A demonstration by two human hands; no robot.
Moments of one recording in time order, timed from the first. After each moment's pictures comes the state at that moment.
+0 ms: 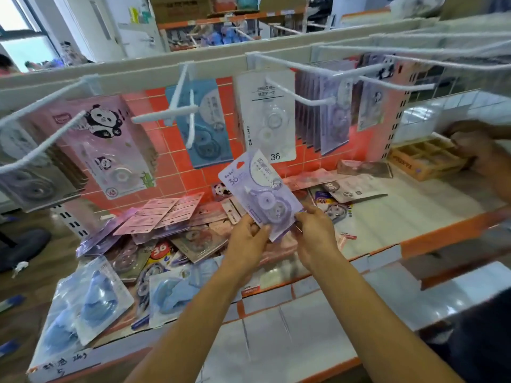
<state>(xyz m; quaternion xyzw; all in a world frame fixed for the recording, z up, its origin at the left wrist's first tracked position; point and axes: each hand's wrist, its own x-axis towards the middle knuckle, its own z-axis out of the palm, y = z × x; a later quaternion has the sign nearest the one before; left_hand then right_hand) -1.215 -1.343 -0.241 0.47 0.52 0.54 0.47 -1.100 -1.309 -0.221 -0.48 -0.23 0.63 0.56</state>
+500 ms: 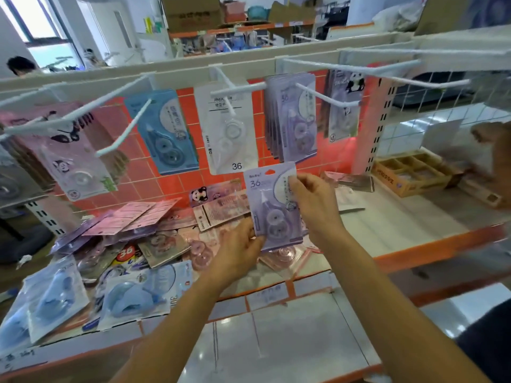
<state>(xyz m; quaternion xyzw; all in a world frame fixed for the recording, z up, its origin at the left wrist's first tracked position) -1.158 -1.317 -0.246 0.69 0.57 0.39 0.23 -1.010 -1.261 -0.188 -0.46 -0.54 0.44 0.55</state>
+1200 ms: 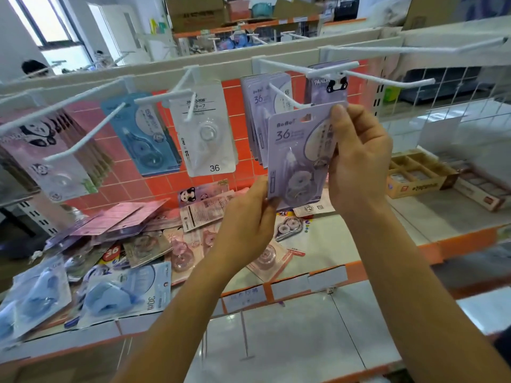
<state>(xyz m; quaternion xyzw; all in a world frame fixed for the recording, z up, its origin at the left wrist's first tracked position) -1.079 -1.316 -0.168 0.73 0.53 0.42 0.05 -0.937 -1.265 -0.109 -0.20 -0.48 0.45 0.72</state>
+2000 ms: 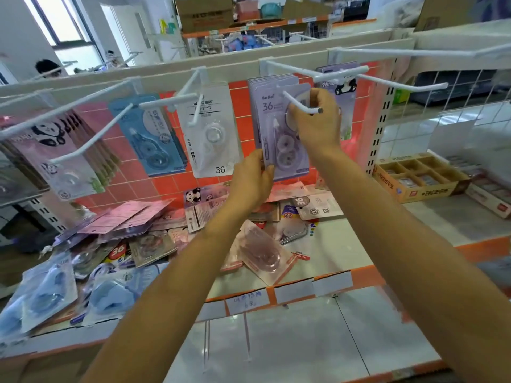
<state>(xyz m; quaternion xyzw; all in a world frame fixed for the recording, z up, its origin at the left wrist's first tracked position) -1.093 -1.225 -0.159 0.63 0.67 0.40 0.07 -0.979 -1.159 -0.103 -0.39 -0.59 0.31 0.63</state>
